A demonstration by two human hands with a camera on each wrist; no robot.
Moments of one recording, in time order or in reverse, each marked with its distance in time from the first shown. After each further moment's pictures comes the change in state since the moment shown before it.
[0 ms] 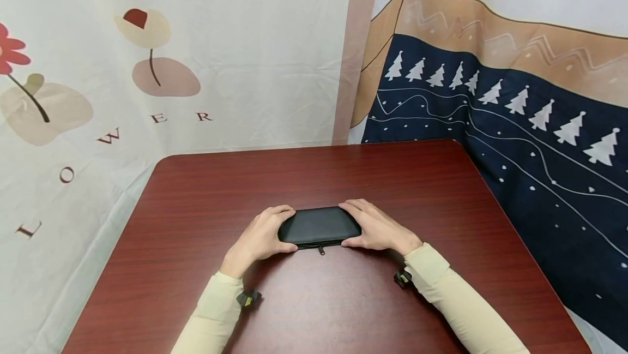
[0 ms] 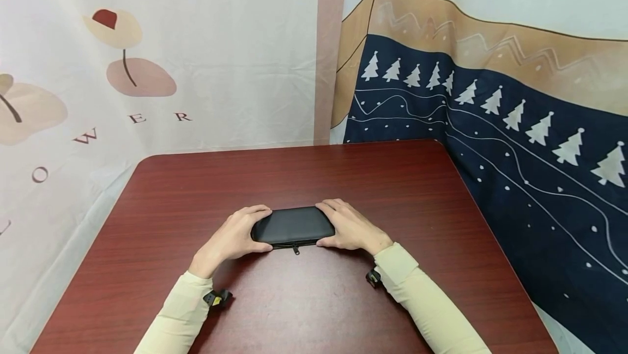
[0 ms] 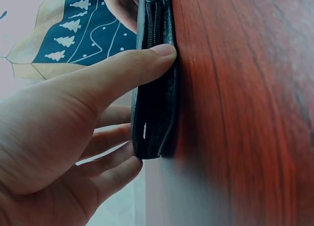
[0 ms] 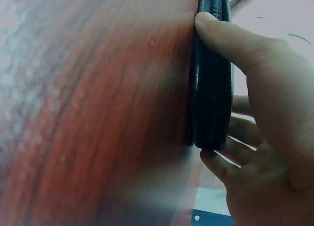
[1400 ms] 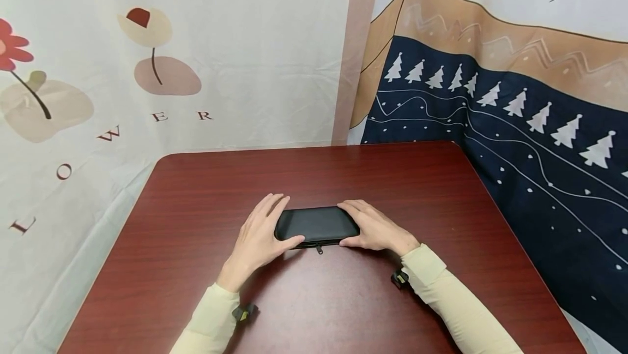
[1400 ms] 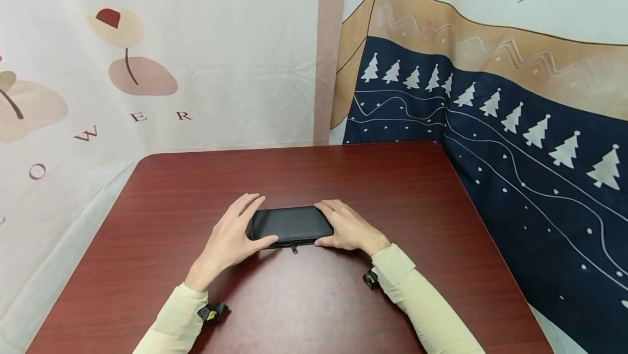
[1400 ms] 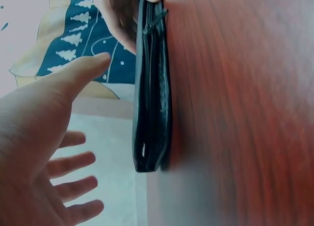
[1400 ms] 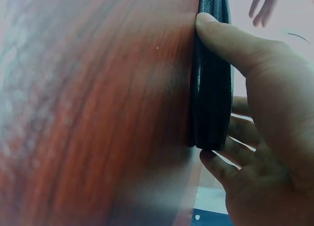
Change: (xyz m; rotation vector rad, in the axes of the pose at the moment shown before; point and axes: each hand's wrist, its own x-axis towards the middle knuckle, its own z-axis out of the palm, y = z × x) left_hand -0.019 0.013 0.006 -0.024 0.296 -0.050; right_hand -0.002 -0.006 -0.002 0.031 -0.031 0.051
